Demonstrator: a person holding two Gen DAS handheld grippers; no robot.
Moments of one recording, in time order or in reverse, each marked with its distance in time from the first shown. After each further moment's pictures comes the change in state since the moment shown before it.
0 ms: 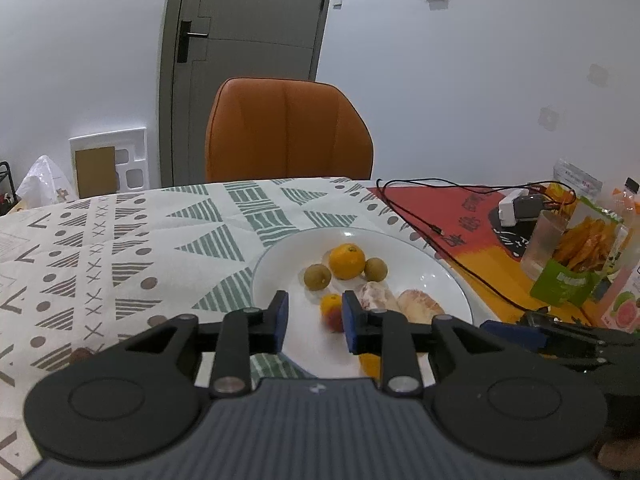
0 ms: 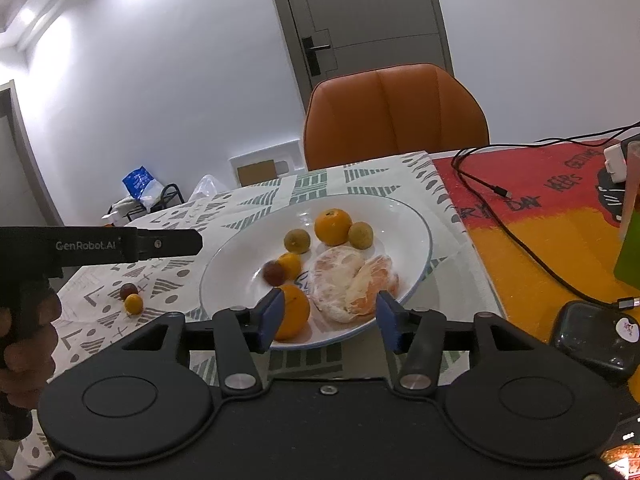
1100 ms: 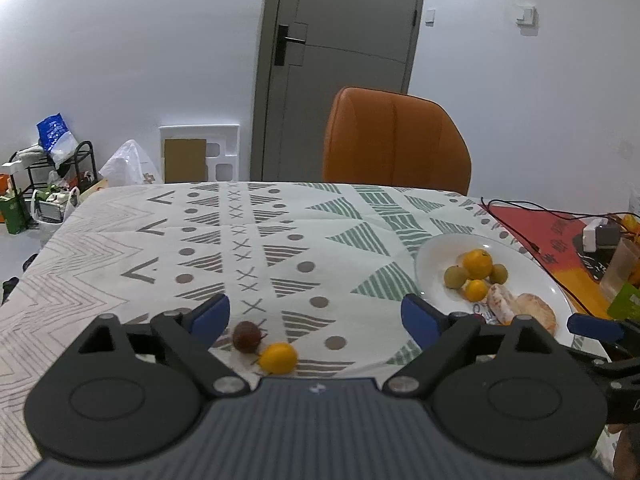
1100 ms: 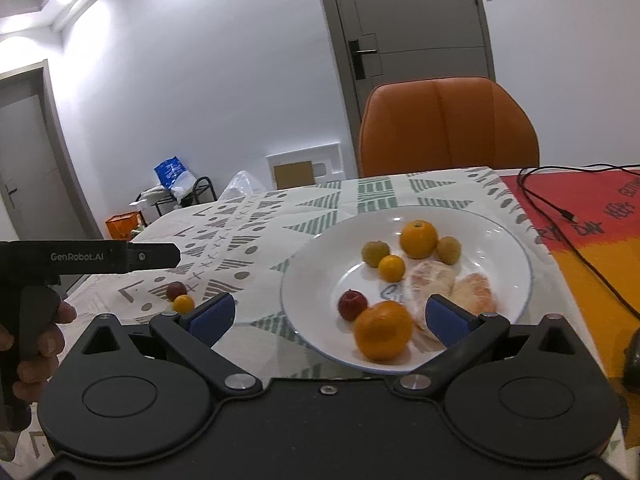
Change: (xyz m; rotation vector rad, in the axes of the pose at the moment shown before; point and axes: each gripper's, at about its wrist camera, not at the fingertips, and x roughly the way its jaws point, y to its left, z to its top) left arm -0.045 0.089 -0.018 -0.114 -0.040 0.224; right arm 0.019 0.062 0.004 -0.084 -0.012 0.080
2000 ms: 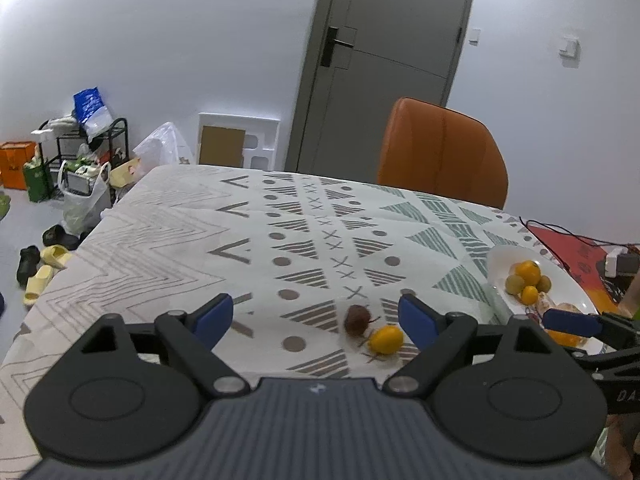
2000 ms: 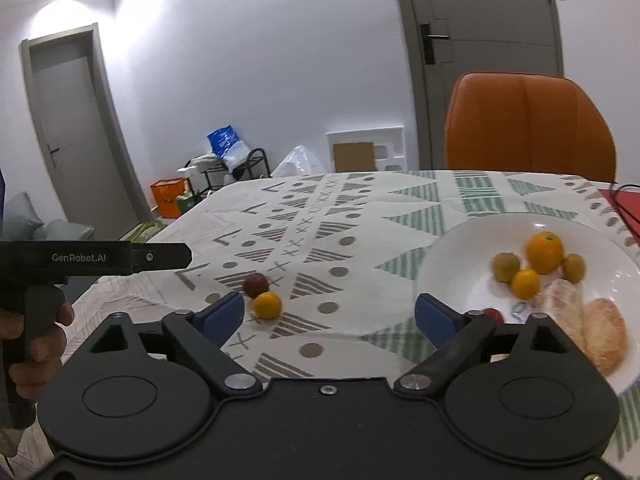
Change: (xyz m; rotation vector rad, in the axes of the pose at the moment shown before) left arm -0.020 0.082 -0.012 -0.109 -0.005 0.044; right arm 0.048 0.076 0.009 -0.108 0.071 0.136
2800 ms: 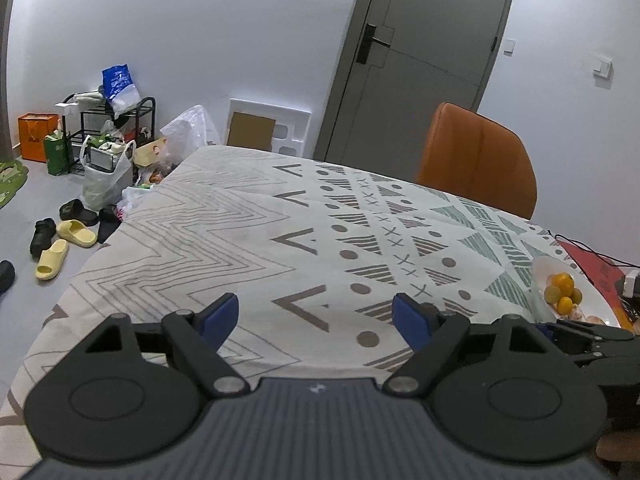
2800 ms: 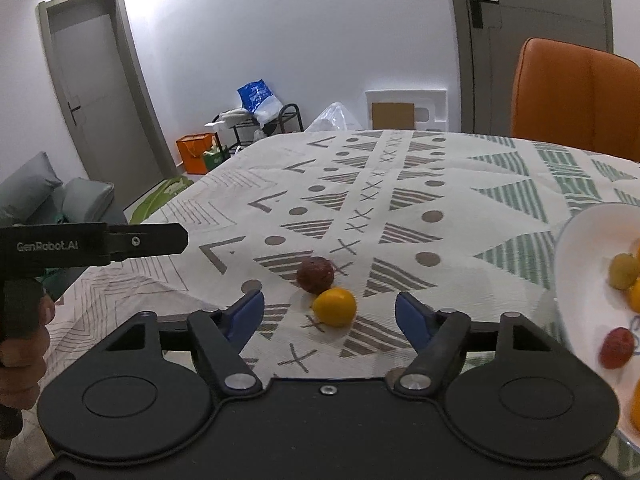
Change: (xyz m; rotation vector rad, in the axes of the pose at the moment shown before) left arm 0.003 0.054 -0.002 -0.078 0.020 0.041; right arm 0.077 0.044 0.004 -0.048 0.131 0.080
